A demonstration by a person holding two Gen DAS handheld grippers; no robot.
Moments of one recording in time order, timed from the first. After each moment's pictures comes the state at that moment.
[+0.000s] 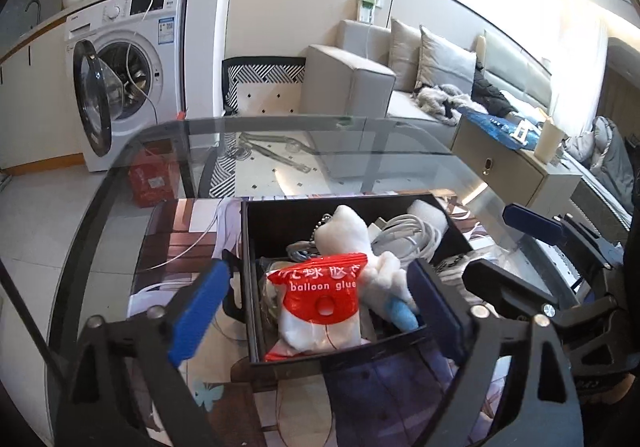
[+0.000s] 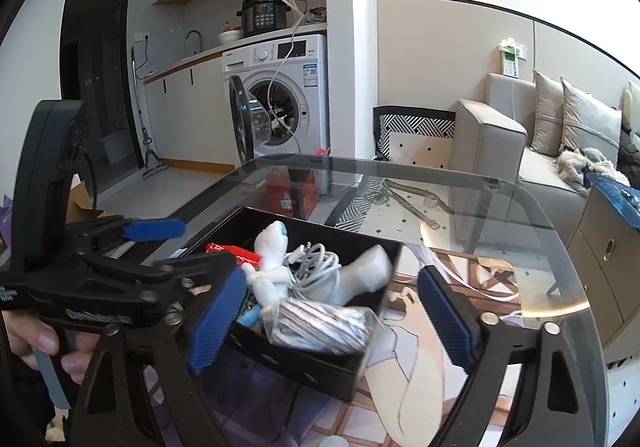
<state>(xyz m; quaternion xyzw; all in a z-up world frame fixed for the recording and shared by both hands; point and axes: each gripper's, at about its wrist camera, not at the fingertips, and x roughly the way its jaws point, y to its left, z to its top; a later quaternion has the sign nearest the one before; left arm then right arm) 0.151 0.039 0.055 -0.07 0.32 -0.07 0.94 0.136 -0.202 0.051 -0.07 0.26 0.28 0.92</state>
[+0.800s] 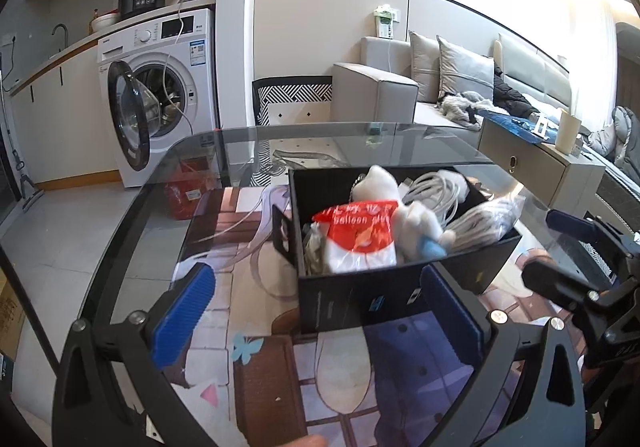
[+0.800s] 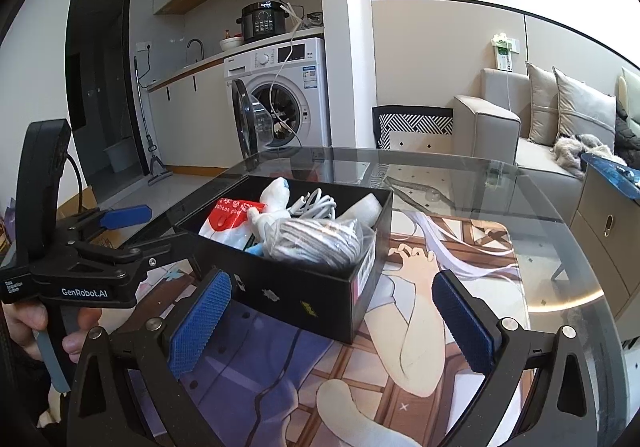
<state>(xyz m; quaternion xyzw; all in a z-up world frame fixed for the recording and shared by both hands) 0.100 0.045 0.031 -0.03 0.29 -0.01 0.96 0.096 -0.232 0.020 -0.05 0.25 0.28 0.93</state>
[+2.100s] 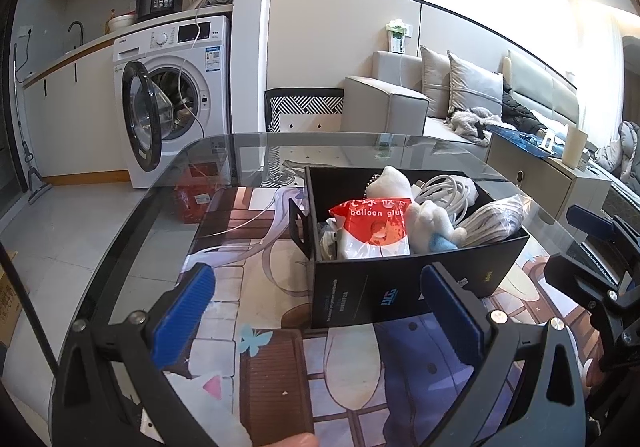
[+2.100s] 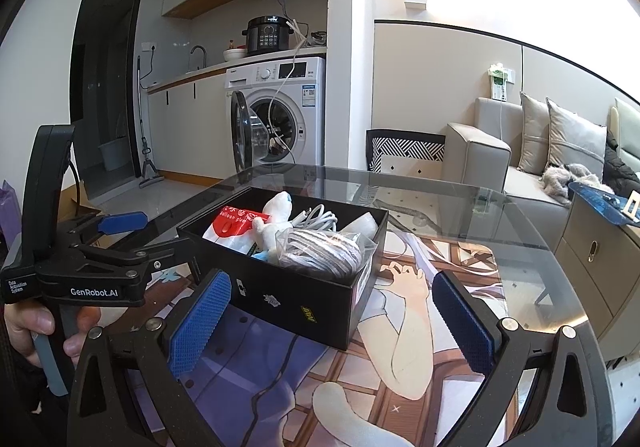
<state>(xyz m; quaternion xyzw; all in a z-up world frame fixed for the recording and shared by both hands) 0.090 0.054 0.023 -0.05 0.26 0.01 0.96 0.074 -0.224 0.025 -0.08 0.20 0.27 0.94</state>
